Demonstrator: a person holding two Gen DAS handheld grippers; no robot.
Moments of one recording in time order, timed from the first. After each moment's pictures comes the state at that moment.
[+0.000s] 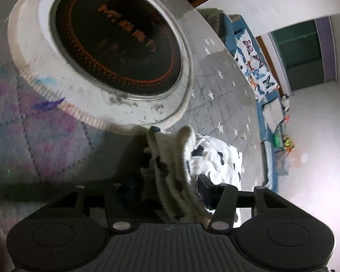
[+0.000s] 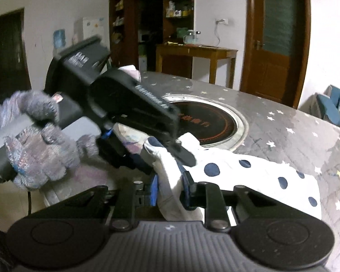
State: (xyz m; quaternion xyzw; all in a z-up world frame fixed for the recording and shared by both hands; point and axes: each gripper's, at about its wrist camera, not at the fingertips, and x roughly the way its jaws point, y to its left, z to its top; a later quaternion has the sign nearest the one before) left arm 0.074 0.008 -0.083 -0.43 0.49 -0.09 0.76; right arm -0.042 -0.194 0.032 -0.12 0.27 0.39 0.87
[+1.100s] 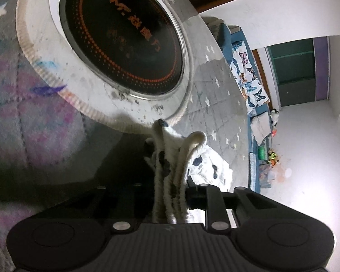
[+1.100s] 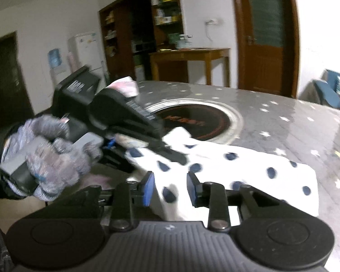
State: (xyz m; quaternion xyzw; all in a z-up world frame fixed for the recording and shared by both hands) left arm 0.076 0.006 -0.097 -0.47 0.46 -0.09 0.75; right arm -0.045 -0.223 0.038 -0.05 0.28 0.38 0.88
